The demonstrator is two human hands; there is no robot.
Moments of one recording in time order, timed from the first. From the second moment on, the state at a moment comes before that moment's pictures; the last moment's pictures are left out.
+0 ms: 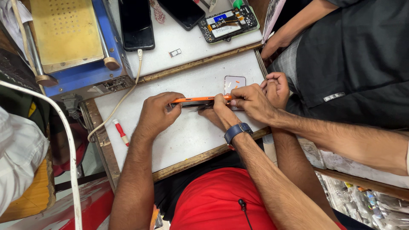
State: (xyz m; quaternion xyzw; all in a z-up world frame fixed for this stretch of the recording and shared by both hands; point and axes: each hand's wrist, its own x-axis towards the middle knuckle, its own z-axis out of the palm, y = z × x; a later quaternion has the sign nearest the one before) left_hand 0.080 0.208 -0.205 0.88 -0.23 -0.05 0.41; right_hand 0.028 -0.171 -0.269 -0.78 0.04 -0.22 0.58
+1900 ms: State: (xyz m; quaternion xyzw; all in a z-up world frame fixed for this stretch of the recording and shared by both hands) left_hand 0.075 0.207 -0.193 0.87 -0.25 -0.04 0.42; right_hand 0.092 -0.116 -0.145 -0.82 -0.36 0.29 0.33
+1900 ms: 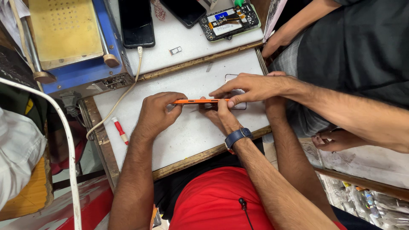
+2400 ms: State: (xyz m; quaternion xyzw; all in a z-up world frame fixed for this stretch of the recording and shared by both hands) left_hand 0.076 0.208 -0.196 0.88 -0.23 -0.06 0.40; right_hand 0.031 -0.210 -0.344 -0.74 0.01 -0.26 0.62
